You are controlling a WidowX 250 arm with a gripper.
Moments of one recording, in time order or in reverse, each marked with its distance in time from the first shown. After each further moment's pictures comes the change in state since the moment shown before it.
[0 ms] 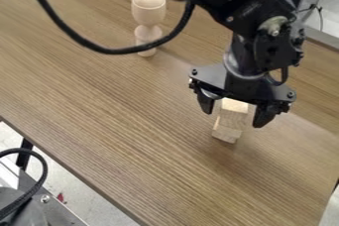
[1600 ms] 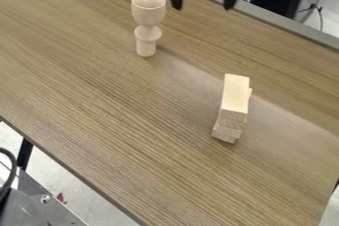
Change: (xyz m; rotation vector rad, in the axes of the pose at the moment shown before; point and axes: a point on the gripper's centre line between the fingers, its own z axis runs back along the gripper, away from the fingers) arm 0.106 0.072 0.048 0.077 0.076 0.324
